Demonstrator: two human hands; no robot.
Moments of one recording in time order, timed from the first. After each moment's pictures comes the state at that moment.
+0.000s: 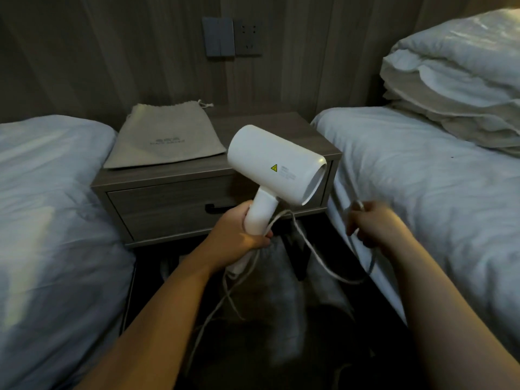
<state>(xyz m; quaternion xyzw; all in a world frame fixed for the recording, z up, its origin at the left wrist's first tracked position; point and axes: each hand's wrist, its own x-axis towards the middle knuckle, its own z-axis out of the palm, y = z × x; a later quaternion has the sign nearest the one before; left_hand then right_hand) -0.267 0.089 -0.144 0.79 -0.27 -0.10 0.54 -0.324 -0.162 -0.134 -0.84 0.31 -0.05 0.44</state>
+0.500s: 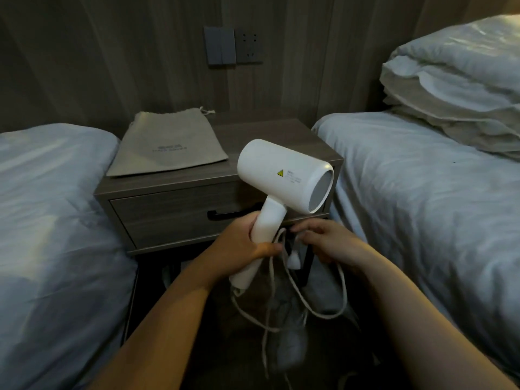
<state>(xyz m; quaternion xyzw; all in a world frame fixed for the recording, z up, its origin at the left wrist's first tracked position) -0.267 0.087 -0.142 0.78 -0.30 -0.15 0.53 -0.313 -0.107 -0.149 -0.83 0.10 0.04 0.55</state>
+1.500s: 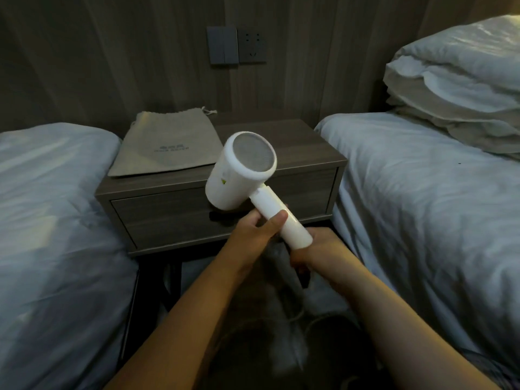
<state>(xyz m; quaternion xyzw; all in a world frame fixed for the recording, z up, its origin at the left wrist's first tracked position) -0.274 0.061 -0.141 0.66 -0.14 -0.19 0.71 -0.321 -0.076 -0.150 -0.83 0.17 0.04 0.53</state>
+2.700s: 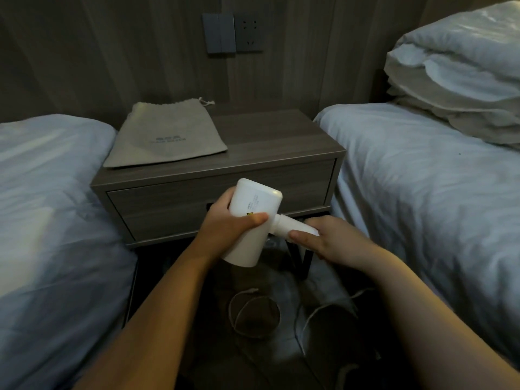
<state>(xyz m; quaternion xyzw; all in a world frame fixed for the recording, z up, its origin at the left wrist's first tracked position) -0.250 0.094 -0.147 0.76 -0.16 -0.09 0.63 -0.320 -0.114 -0.146 -0.96 -0.01 0.03 0.28</state>
